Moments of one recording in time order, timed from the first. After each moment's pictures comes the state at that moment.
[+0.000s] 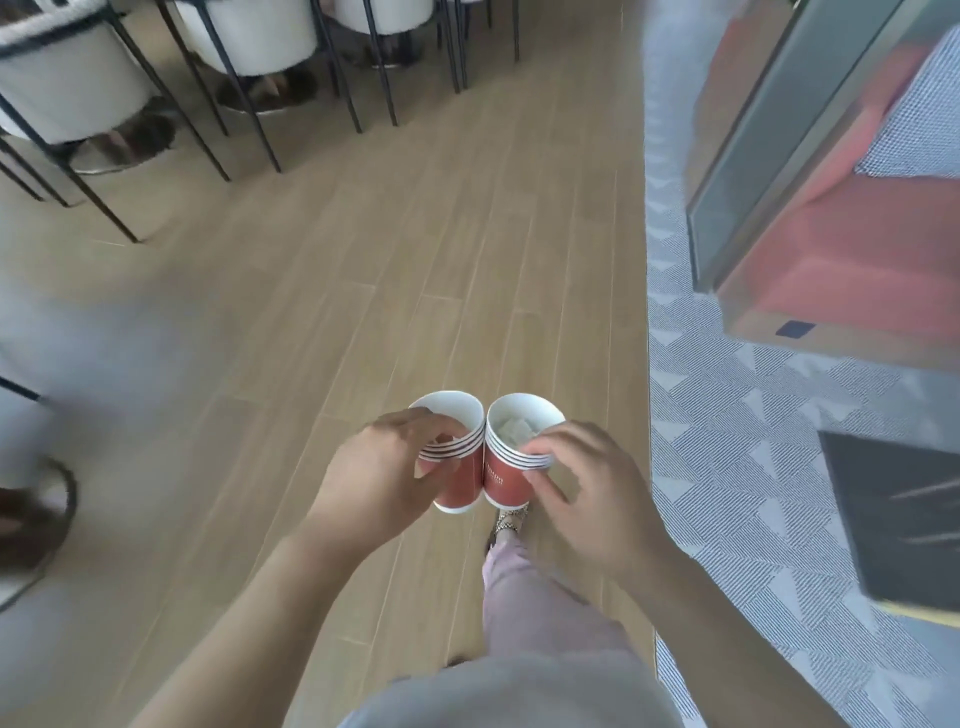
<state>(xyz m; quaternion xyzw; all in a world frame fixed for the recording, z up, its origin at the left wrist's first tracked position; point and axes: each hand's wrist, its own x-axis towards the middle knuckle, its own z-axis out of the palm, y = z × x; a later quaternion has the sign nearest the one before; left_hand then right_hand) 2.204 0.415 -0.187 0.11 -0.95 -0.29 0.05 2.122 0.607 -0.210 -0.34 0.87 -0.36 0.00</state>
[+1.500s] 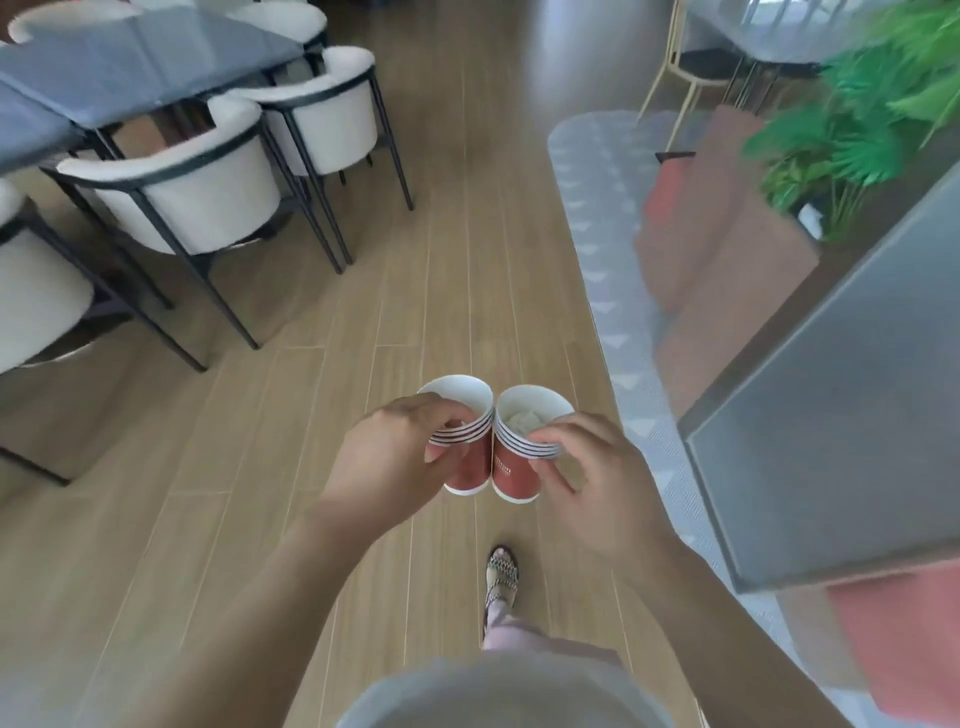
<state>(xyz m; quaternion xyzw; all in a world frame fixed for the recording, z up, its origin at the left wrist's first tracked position) 0.996 0.060 -0.172 -0.02 -0.96 -0.27 0.07 0.967 0.263 -0.194 -0.24 0.90 -0.36 -0.09</state>
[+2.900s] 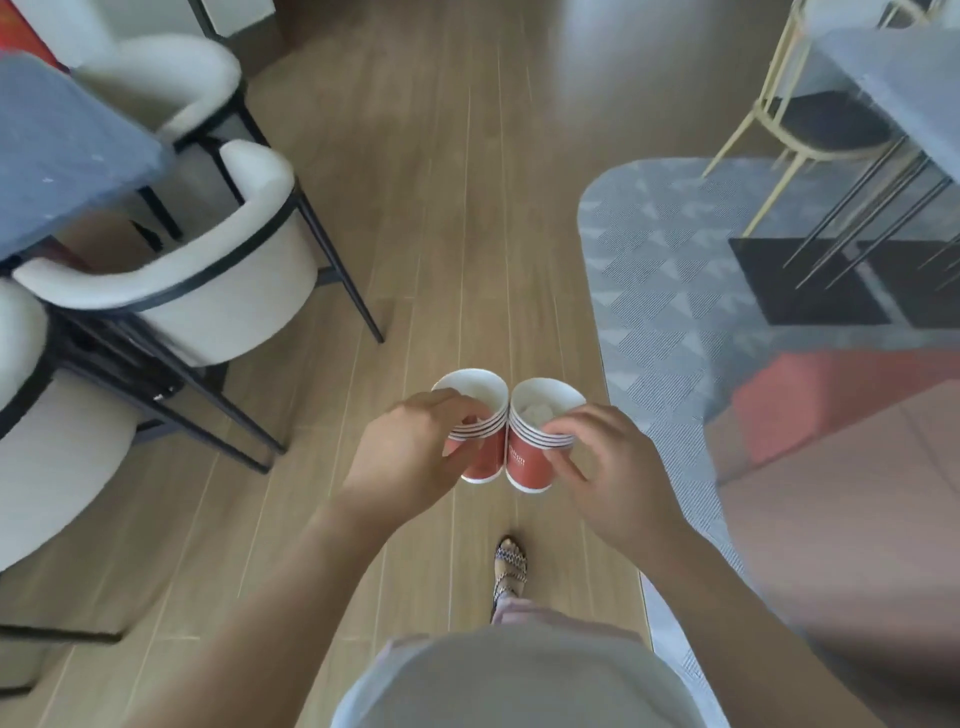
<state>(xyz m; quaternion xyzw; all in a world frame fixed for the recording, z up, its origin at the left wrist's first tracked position) -0.103 -0.123 -0.196 -0.01 -0.96 -0.27 0.06 -0.141 0.081 -0.212 -0.24 0.90 -0.35 -0.05</state>
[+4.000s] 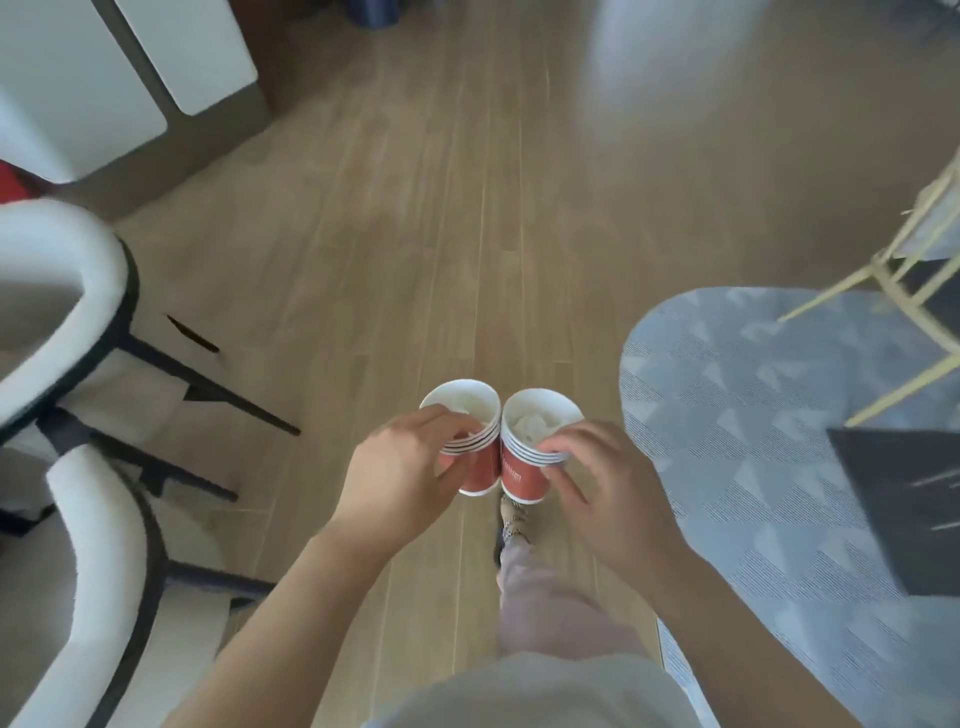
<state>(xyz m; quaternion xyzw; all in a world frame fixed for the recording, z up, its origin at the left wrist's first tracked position) -0.942 -0.362 -0.191 0.03 -0.97 -0.24 0.10 -0.989 -0.164 -0.207 -0.27 0.89 -0.37 -0.05</state>
